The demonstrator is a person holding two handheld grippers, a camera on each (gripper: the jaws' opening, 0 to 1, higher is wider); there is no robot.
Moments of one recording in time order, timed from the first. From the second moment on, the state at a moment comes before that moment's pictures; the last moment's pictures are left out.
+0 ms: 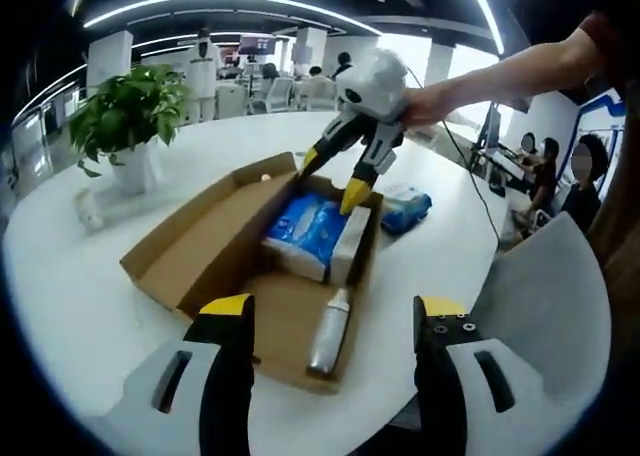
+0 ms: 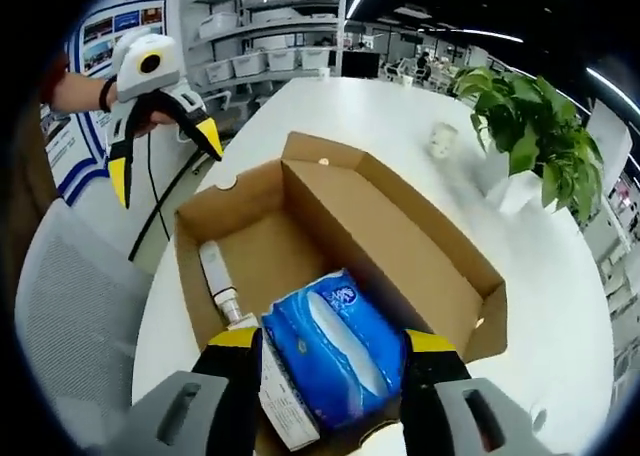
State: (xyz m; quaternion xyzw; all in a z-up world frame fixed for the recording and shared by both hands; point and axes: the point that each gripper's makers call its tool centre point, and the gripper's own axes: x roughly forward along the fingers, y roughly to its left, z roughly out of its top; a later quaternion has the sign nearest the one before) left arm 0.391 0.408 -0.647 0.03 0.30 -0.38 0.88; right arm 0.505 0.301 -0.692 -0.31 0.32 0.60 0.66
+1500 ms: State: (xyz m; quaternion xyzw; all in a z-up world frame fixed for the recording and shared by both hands) left arm 0.391 0.430 -0.658 0.01 0.31 -0.35 0.89; right arm 0.511 0.303 -0.768 -0.46 0.33 0.65 0.50
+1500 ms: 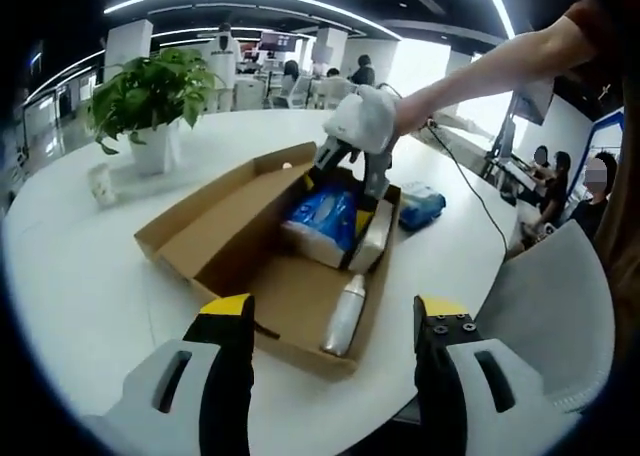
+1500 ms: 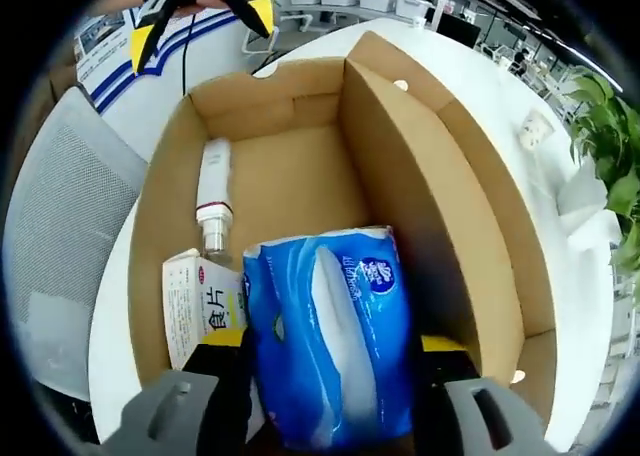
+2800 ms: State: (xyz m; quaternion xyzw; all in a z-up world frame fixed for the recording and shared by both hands) left arm 0.378 0.447 -0.650 0.01 0.30 -0.34 0.89; right arm 0.505 0.311 -0.761 -0.48 0.32 0.63 0.52
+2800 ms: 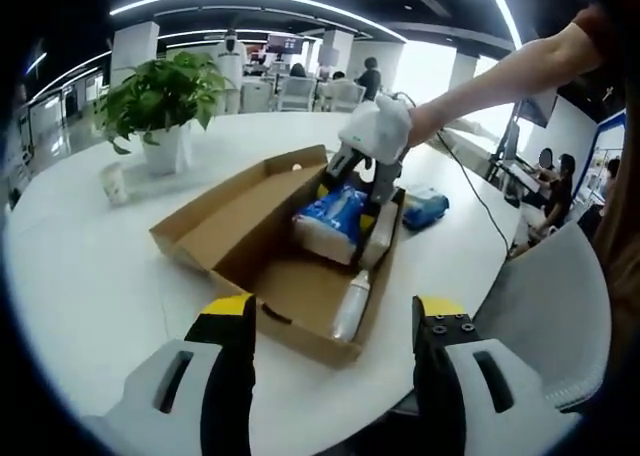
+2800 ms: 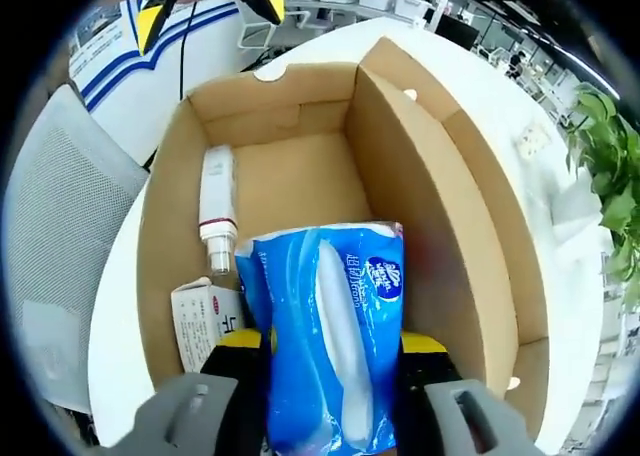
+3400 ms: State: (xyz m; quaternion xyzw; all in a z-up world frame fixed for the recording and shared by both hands) left arm 0.367 0.440 -0.631 0.02 0.29 -0.35 0.89; right arm 0.502 0.307 -0.720 -0.48 0.30 0.62 0.55
